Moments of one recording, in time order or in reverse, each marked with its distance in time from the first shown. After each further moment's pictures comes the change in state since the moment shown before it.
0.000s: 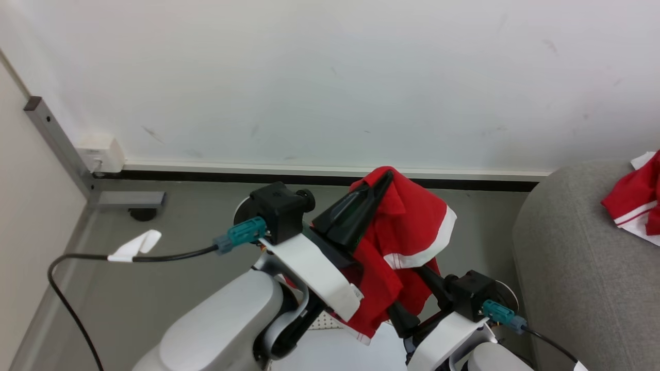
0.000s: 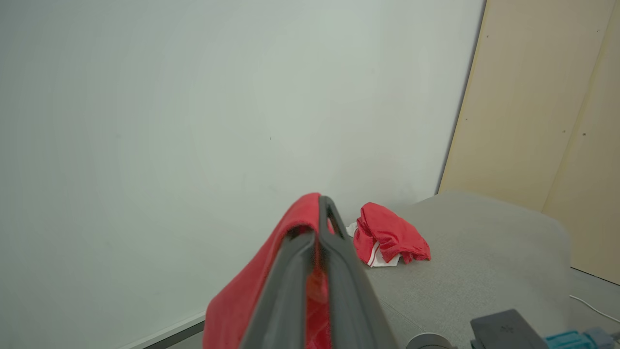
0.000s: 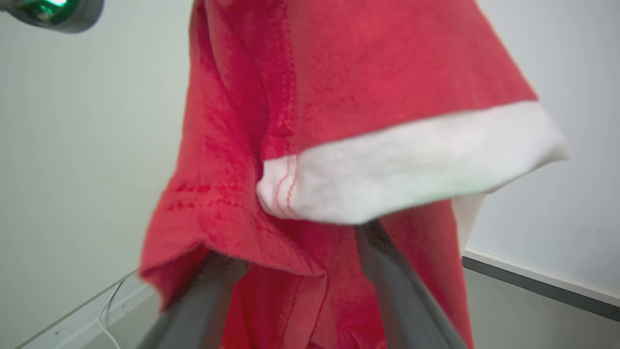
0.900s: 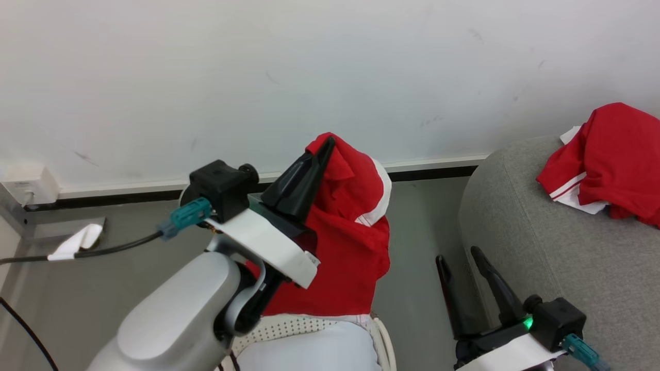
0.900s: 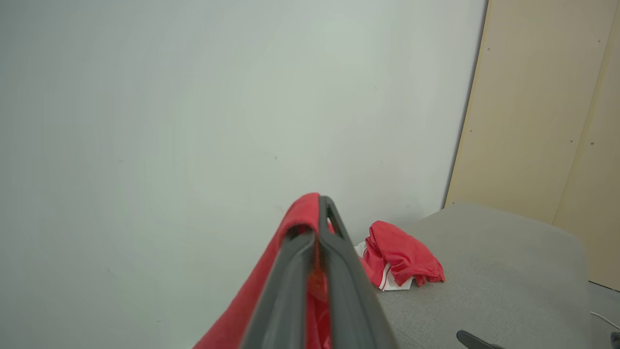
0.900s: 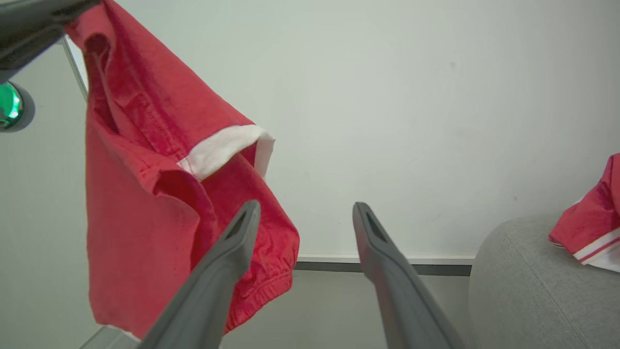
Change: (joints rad) left arm 0.002 0.072 0.095 -0.002 0.001 0.040 -0.021; right arm 0.259 0.002 -0.351 -0.309 -0.095 0.000 0.000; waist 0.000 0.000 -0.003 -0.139
